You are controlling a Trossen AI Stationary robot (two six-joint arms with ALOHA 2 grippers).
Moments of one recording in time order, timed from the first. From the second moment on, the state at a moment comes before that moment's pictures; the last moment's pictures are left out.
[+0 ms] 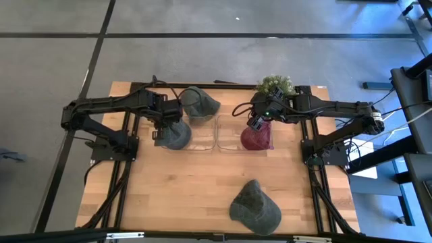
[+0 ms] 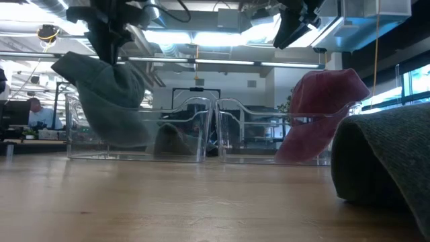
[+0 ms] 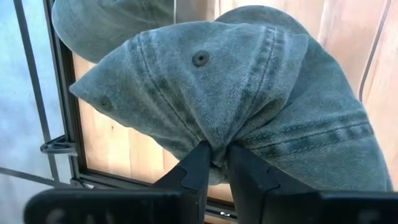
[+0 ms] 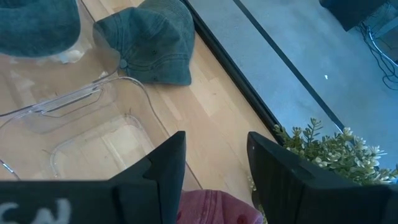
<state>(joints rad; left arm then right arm) 0.19 1.31 1.26 -1.39 -0.26 0.13 -0.06 1.35 1.35 -0.92 0.56 0.26</state>
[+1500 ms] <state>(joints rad) 0.48 1.23 1.47 -1.27 -0.15 -0.06 -0.07 1.35 1.35 -0.92 0.56 0.28</state>
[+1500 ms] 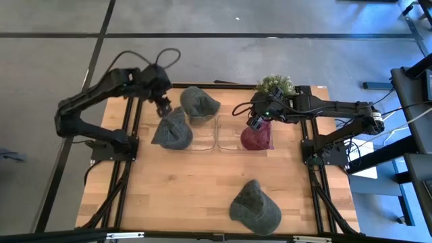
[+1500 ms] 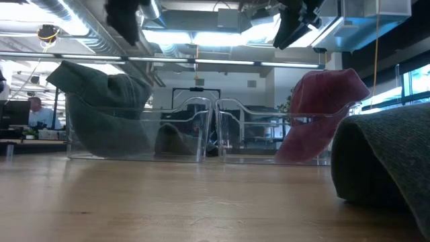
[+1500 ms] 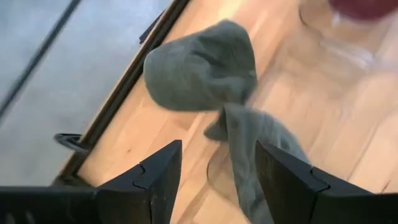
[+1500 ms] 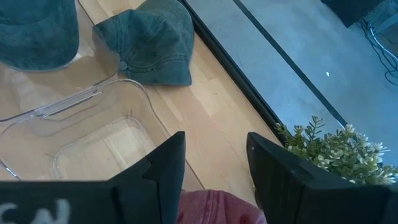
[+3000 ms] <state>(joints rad) 0.73 1.97 1.47 -0.83 0.13 0.04 -0.17 1.35 1.35 -0.92 0.56 0.33</state>
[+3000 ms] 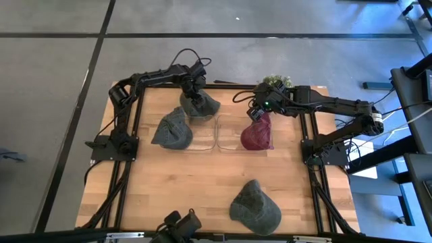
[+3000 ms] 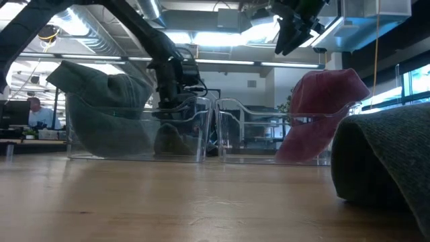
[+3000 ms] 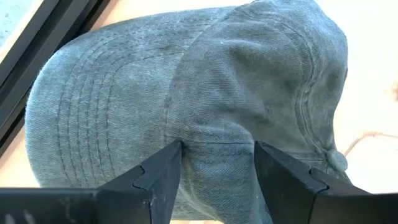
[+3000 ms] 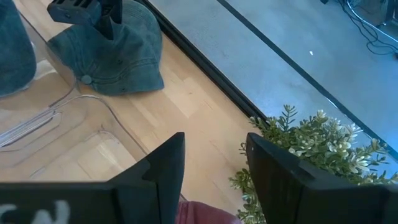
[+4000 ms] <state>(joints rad) 0.72 1.93 1.55 -0.82 0.00 0.19 -0.17 1.35 1.35 -0.92 0.56 0.33</state>
